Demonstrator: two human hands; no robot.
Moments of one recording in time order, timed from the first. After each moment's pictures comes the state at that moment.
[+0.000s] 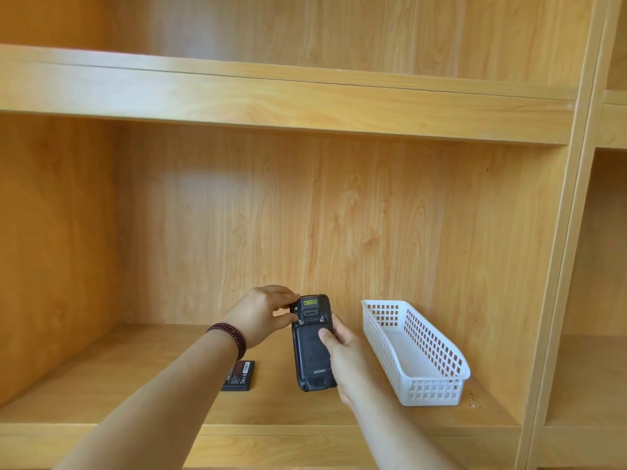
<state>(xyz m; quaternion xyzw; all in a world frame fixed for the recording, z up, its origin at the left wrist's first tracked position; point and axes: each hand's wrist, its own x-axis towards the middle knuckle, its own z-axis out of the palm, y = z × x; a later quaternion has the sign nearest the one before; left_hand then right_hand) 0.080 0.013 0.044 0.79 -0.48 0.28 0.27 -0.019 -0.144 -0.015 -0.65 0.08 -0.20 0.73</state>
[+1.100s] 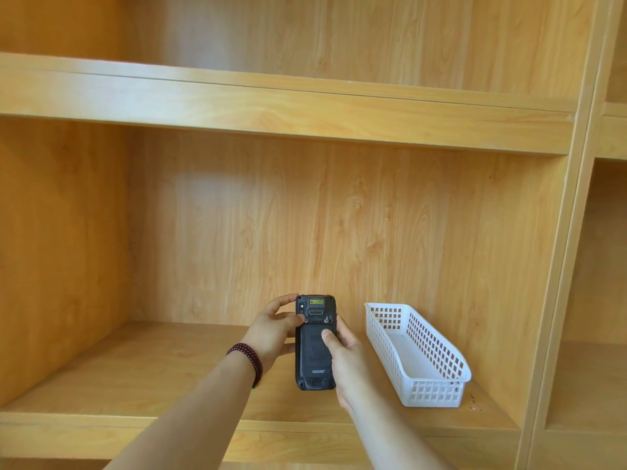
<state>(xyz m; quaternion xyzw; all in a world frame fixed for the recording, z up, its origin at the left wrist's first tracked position) 0.038 -0.003 0.026 0.61 -0.22 -0.13 0.75 -0.030 -0.129 -0.014 -0.62 0.09 -0.22 0.75</state>
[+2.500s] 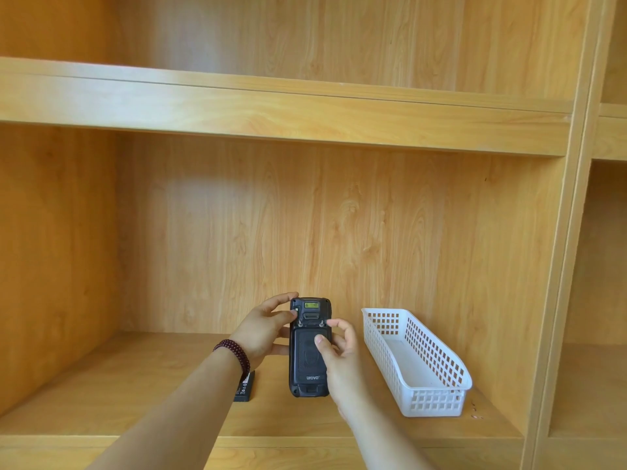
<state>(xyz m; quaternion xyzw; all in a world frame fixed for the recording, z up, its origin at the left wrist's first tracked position) 0.052 0.003 0.045 0.64 -0.26 -0.15 0.71 -0.033 -0.129 -0.010 -0.66 0.04 -0.30 0.69</state>
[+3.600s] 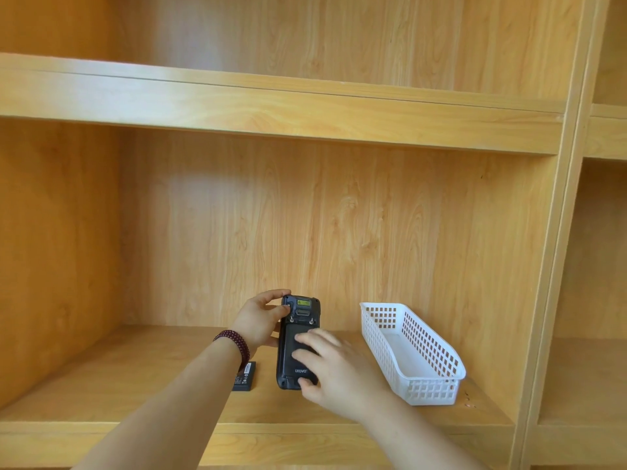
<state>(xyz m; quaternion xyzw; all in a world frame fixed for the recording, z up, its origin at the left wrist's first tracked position) 0.049 0.009 0.049 0.69 -0.22 -0.09 0.69 -0.057 -0.141 -0.007 -0.92 -0.18 -0.35 -0.02</state>
